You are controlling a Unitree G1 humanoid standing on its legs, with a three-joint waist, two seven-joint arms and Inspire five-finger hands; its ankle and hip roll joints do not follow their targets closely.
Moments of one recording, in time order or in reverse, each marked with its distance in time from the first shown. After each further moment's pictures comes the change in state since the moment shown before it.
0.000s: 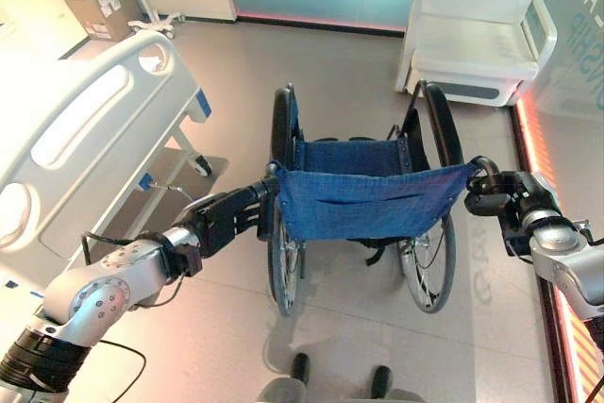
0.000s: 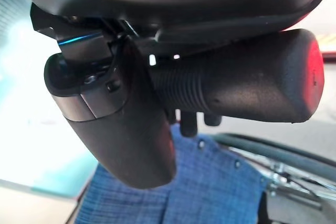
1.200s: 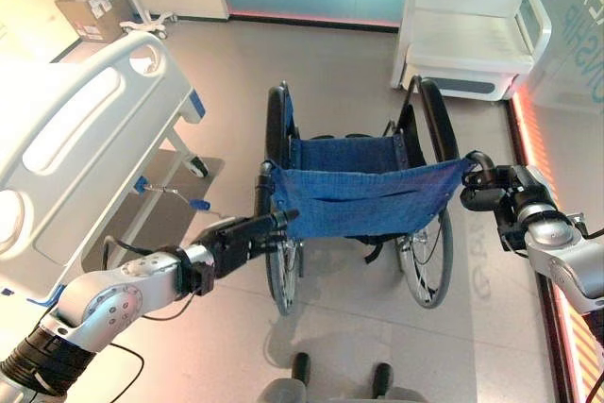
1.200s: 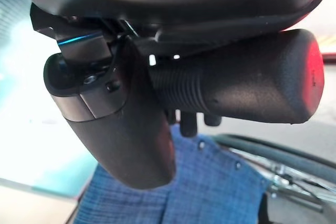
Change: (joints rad) left arm -0.027 0.063 -0.103 -0.022 0.009 0.044 -0.015; right arm -0.047 -0.027 0.062 0.009 0.026 -0.013 -0.028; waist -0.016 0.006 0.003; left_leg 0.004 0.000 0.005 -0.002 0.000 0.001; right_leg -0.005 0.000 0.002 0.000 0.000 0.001
